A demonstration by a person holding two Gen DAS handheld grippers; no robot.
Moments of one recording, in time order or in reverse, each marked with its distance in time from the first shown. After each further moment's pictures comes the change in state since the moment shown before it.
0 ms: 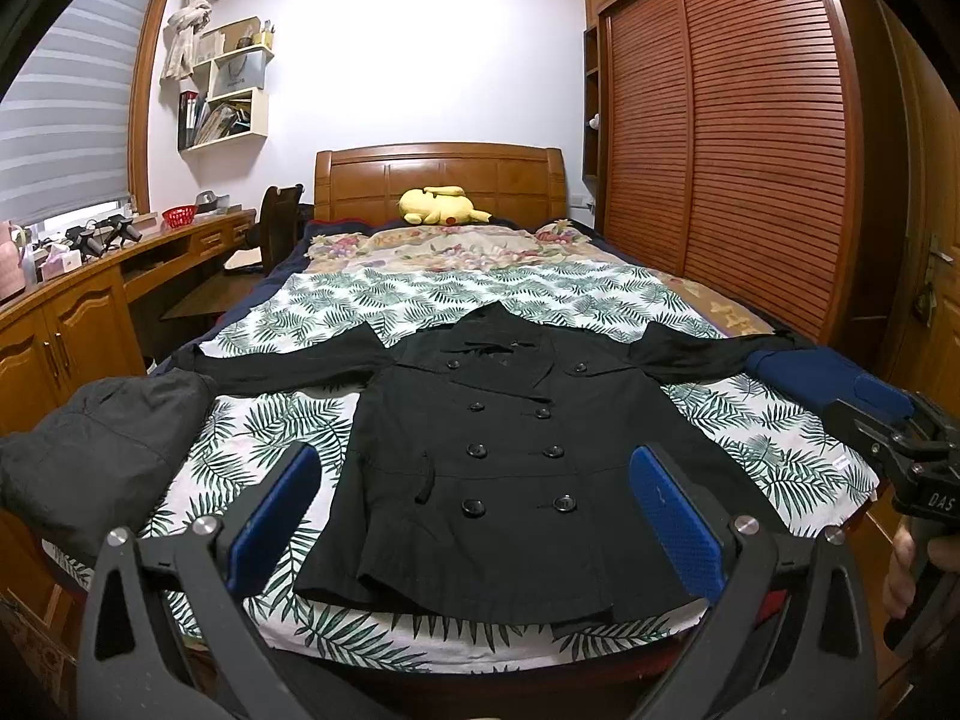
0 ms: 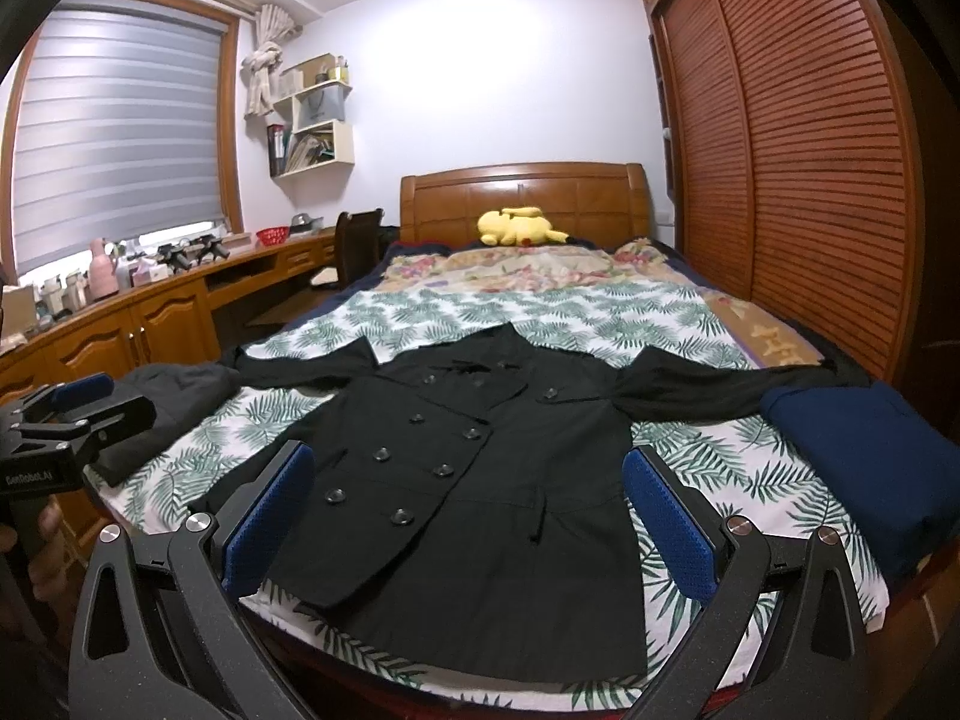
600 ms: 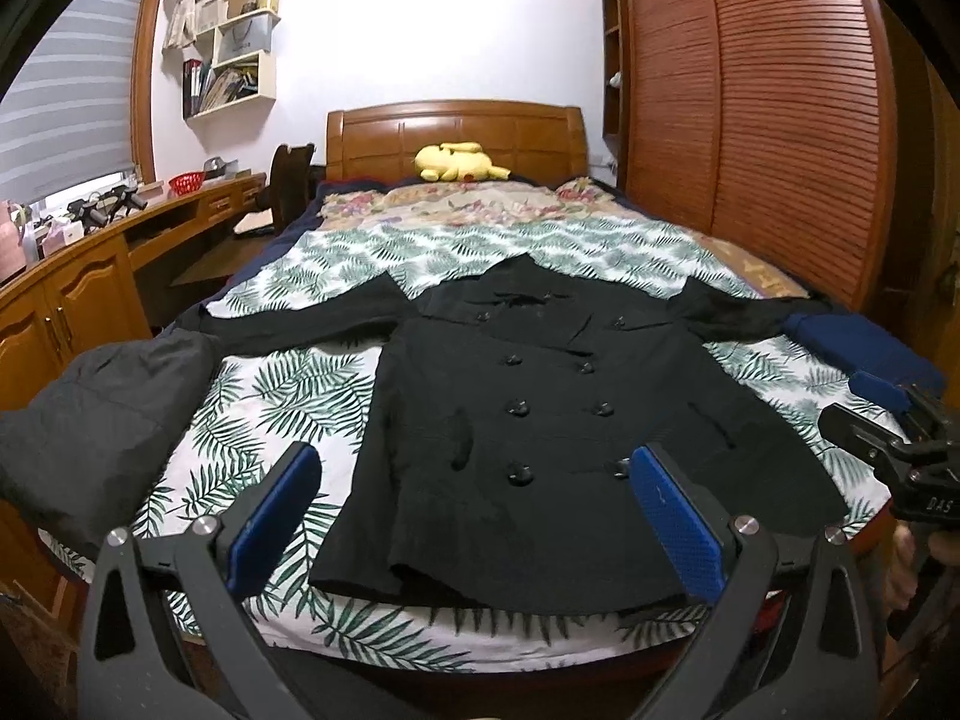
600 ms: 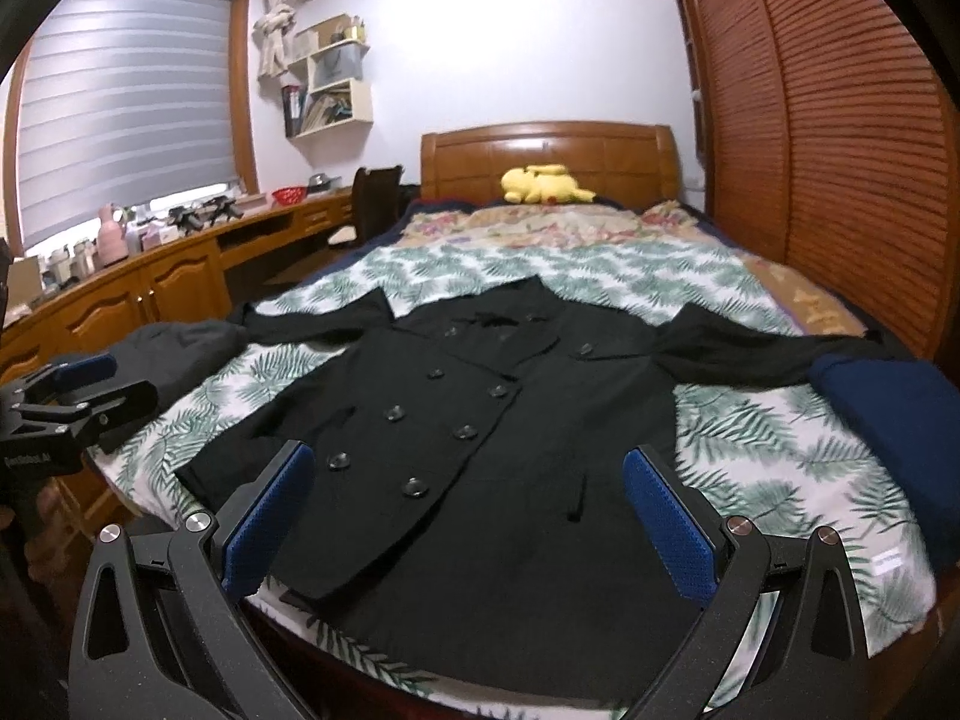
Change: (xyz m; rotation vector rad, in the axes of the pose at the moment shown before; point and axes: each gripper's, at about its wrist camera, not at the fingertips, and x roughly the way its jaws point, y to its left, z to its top) left arm 0.054 0.029 -0.018 0.003 0.106 0.042; right arm 0.060 0.007 -0.027 -0.004 0.100 0.071
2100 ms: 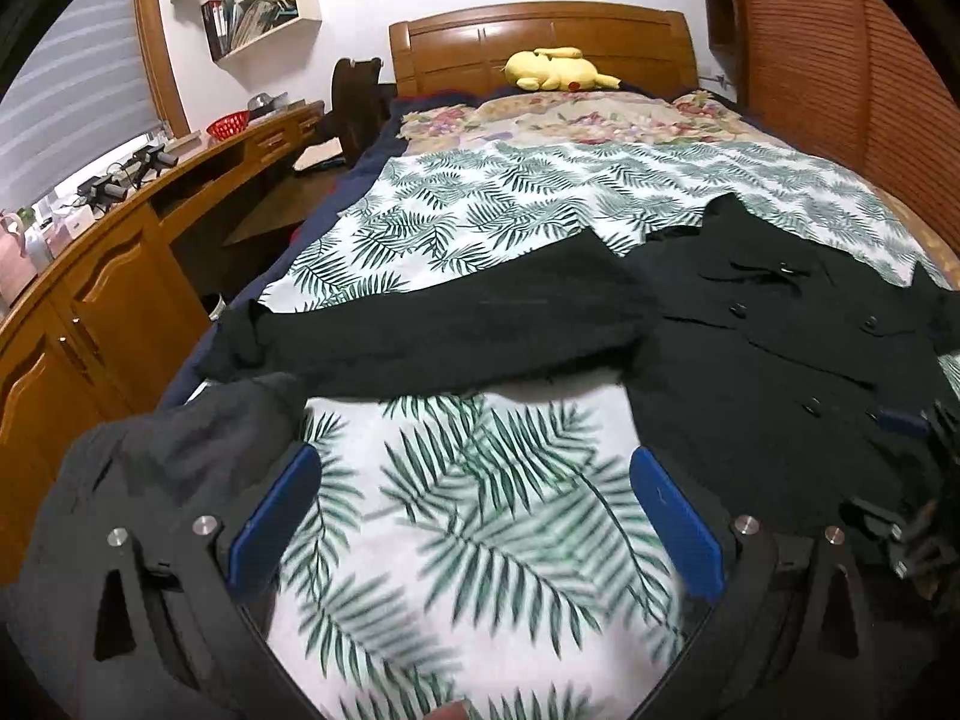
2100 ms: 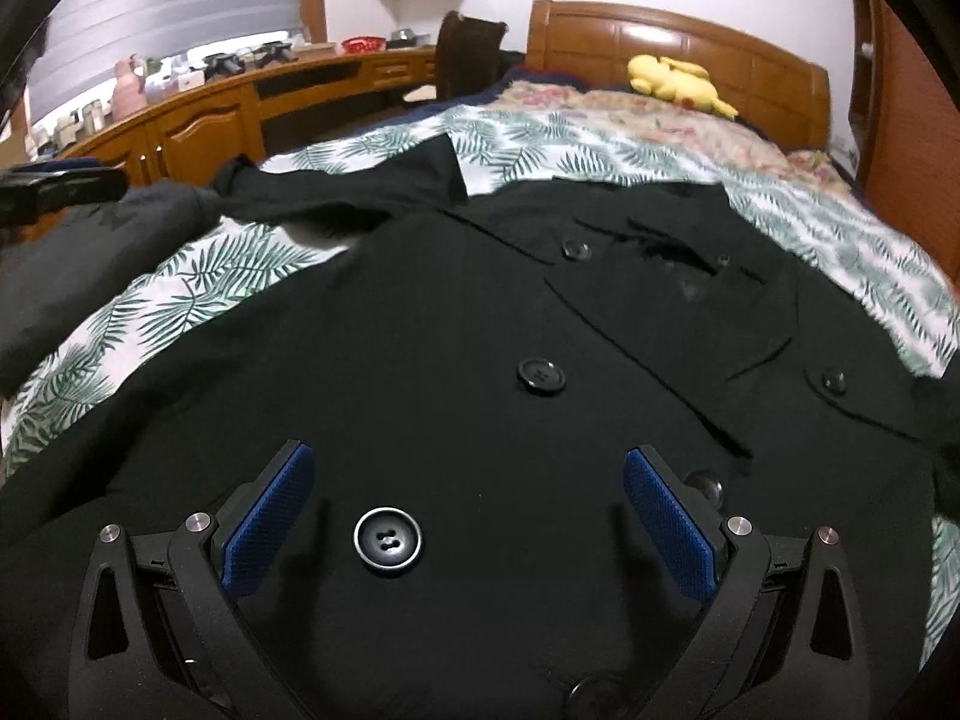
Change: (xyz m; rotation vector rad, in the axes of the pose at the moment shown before) left arm 0.239 0.180 0.091 0.028 0.225 0.203; right arm 0.316 0.037 0.018 -0.197 0.298 0.170
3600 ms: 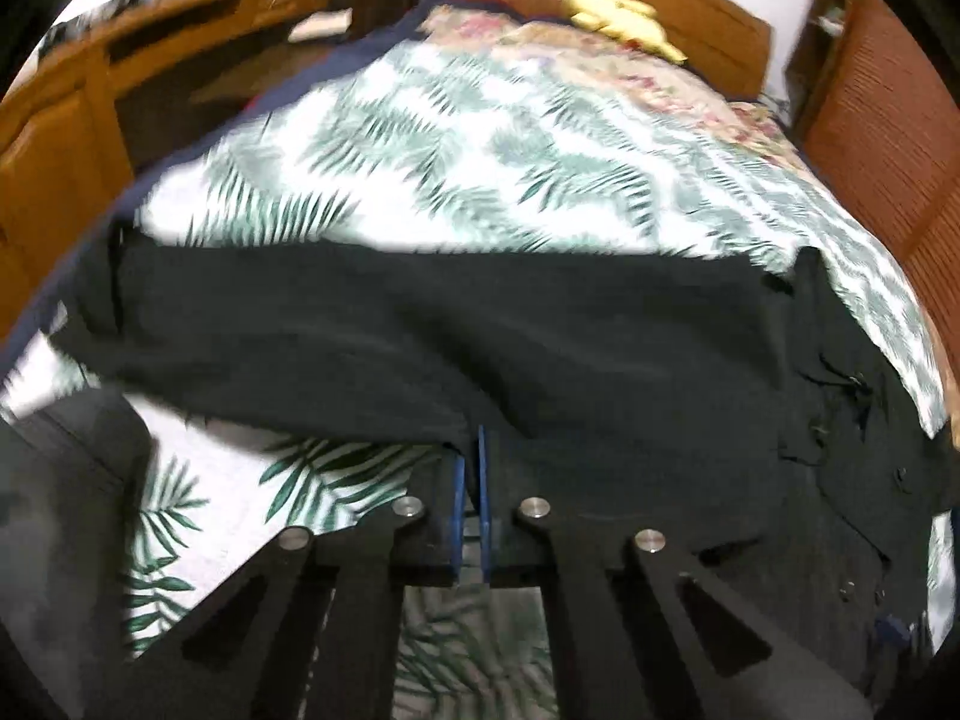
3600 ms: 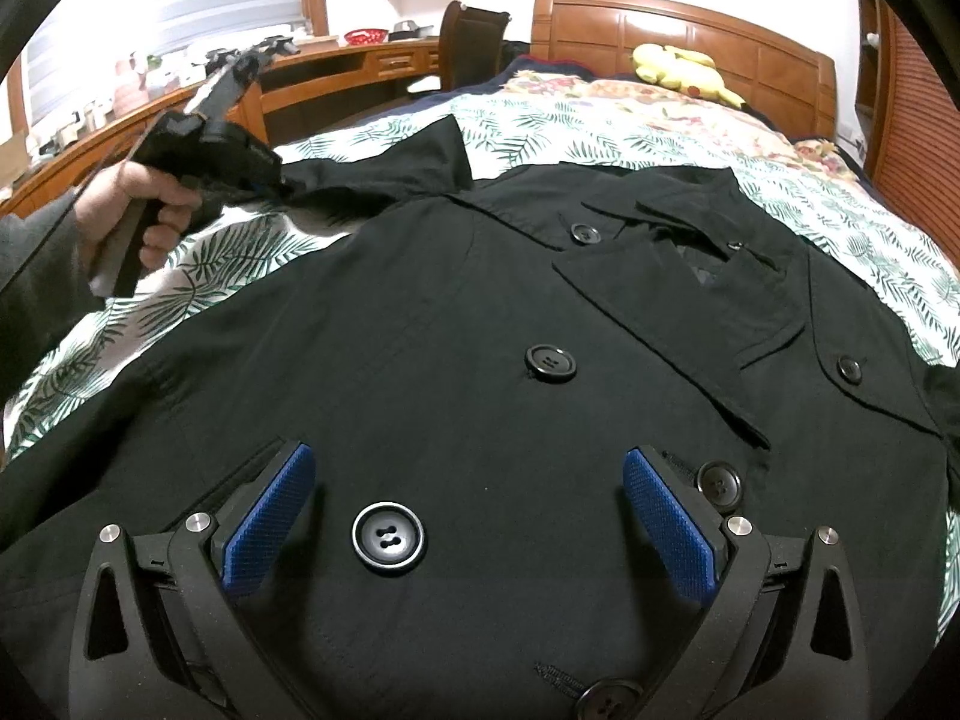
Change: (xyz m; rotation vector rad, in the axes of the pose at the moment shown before) left arm 0.155 0.022 0.056 -0.247 0.182 -0.152; right arm 0.006 0.002 -0.002 0.000 0.022 0.012
